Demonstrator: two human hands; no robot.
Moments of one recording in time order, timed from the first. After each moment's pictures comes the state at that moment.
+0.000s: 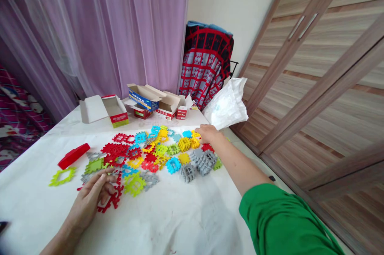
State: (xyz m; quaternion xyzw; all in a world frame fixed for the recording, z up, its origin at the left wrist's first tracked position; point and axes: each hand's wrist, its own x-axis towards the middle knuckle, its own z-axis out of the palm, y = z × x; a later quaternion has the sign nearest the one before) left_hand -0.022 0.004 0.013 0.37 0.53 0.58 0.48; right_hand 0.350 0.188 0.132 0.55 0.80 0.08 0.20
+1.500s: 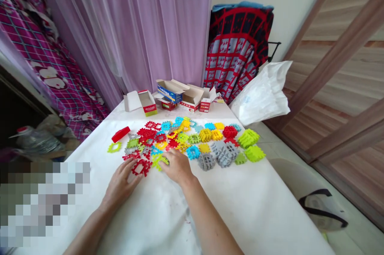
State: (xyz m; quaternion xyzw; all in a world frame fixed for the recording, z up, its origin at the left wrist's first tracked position) left_hand -0.038 -0.051 -0.018 0.65 0.67 0.35 0.02; right_hand 0.191 0.034 0.040 0.44 0.86 -0.16 -0.21
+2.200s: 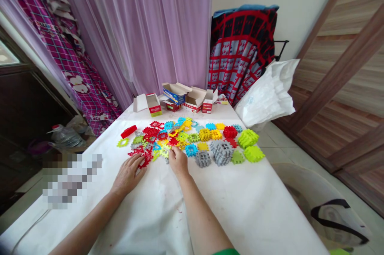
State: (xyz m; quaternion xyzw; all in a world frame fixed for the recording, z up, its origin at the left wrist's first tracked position) left_hand -0.021 -0.057 -0.014 0.70 0.67 0.22 -0.10; right_hand 0.195 0.040 0.007 0.51 0.76 -0.26 -0.31
